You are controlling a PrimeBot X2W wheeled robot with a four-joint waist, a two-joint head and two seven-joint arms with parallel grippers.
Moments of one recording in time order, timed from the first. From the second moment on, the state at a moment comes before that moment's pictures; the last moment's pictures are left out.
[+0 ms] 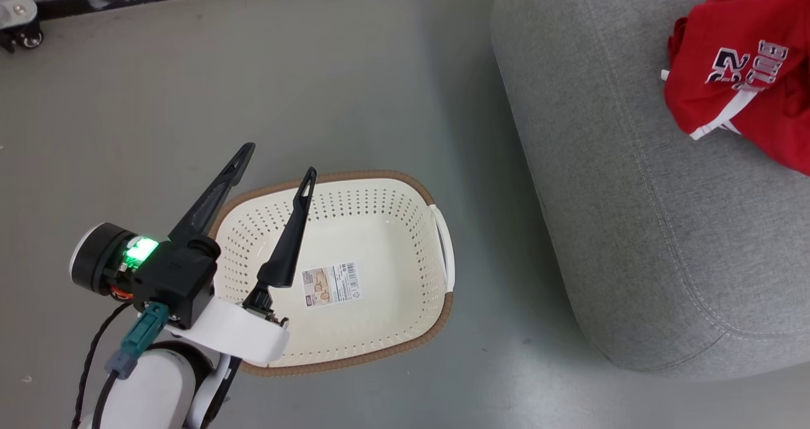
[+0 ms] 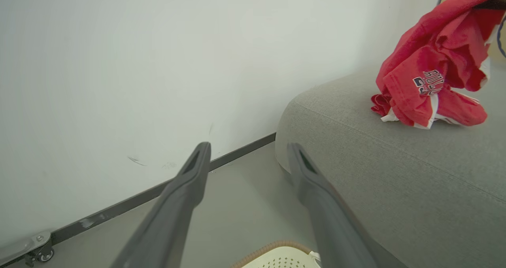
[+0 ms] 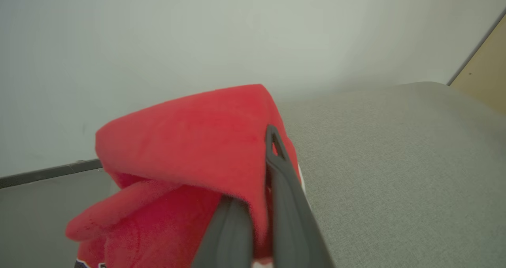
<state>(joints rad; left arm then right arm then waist) -0.32 0.32 -0.35 -0.06 -0.21 0.03 -0.11 -0.93 -0.58 -0.05 0.83 0.38 0.12 0.08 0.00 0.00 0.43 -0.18</state>
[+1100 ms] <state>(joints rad) -0.33 0.28 -0.35 0.00 -0.22 0.03 -0.16 -0.81 -0.52 -0.03 0.98 0.44 0.12 0.03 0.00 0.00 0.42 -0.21</state>
